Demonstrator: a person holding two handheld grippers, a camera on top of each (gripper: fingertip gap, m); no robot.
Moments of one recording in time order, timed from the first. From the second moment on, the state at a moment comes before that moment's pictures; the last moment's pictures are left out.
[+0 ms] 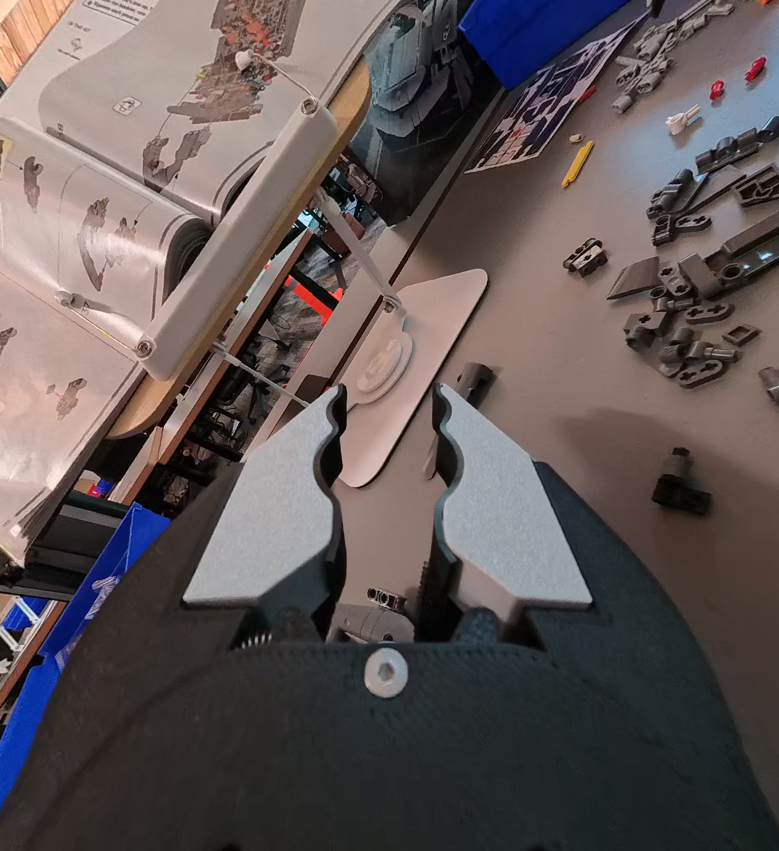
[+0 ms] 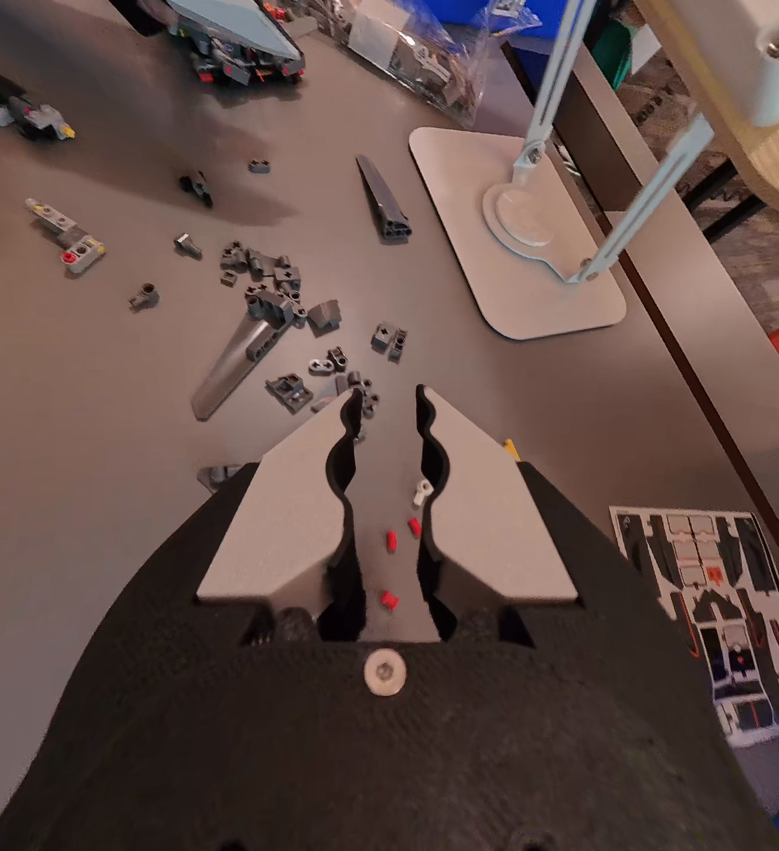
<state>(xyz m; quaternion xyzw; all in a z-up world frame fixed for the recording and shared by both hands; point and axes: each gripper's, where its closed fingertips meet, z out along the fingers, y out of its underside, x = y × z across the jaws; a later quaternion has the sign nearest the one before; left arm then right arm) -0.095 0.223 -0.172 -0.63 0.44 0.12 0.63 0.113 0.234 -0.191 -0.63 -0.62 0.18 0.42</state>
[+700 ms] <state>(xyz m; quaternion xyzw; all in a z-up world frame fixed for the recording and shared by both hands) -0.095 0.221 -0.166 -0.62 0.44 0.12 0.63 0.037 0.162 -0.227 -0.57 -0.74 0.17 0.30</state>
